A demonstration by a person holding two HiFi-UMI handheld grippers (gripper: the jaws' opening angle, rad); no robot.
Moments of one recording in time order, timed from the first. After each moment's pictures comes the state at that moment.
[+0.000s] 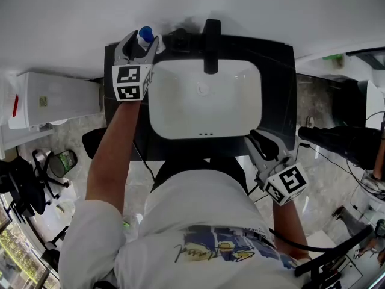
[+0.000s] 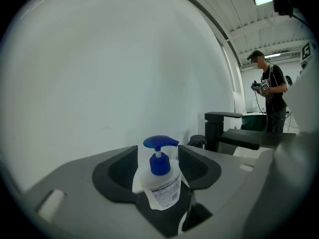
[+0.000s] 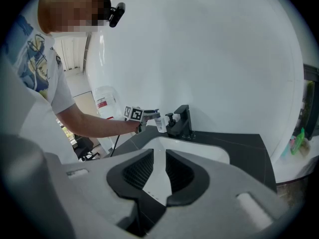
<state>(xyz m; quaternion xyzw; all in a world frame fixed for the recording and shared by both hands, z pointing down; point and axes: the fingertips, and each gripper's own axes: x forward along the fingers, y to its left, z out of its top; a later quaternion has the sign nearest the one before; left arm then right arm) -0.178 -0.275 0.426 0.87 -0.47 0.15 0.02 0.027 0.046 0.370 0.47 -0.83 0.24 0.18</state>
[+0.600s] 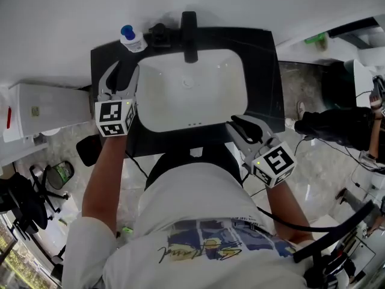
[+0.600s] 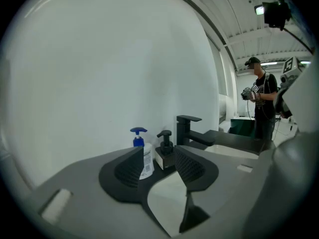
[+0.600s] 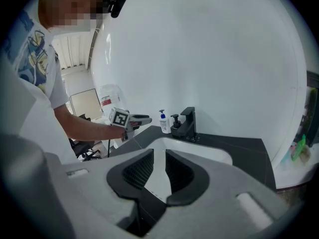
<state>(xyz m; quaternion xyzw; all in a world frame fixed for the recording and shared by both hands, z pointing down) -0.197 -0.170 0.415 0.88 -0.44 0.15 0.05 0.007 0.056 0.369 0.46 -0.84 0.22 0.19</state>
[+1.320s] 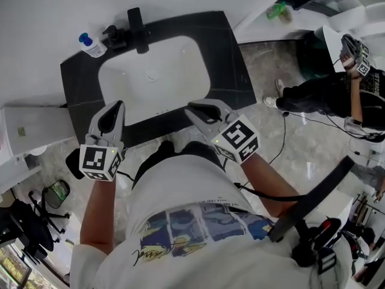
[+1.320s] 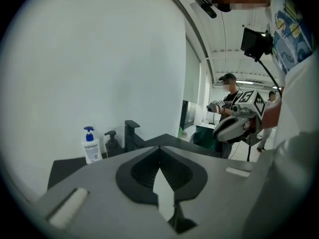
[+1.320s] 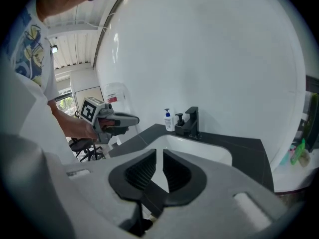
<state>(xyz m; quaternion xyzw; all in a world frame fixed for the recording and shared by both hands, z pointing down) -0.132 0.003 0.365 0.94 -0.29 0.14 0.10 0.005 0.090 0.375 0.45 -0.85 0.20 0.19</state>
